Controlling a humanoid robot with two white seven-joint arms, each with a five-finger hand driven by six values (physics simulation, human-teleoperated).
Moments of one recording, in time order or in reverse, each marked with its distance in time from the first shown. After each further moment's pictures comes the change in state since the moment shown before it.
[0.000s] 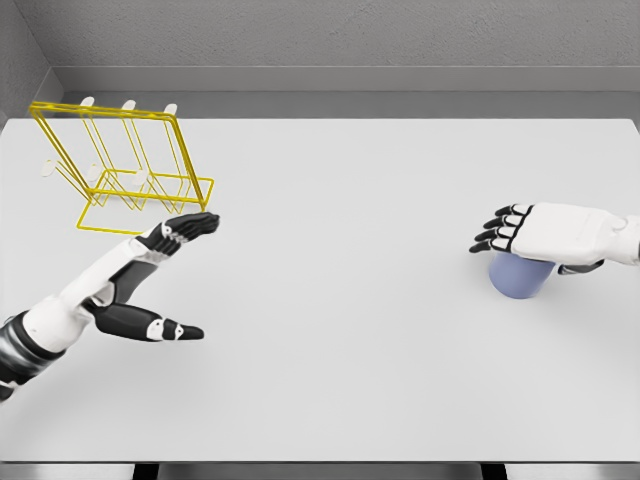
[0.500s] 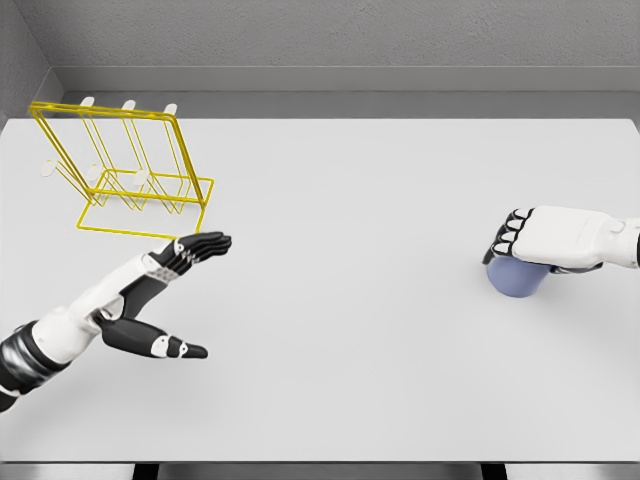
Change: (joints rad) left arm -0.026 0.062 -0.110 0.000 0.050 0.001 -0.010; right arm 0.000 0.000 0.005 -0.001 0.030 0.000 0.002
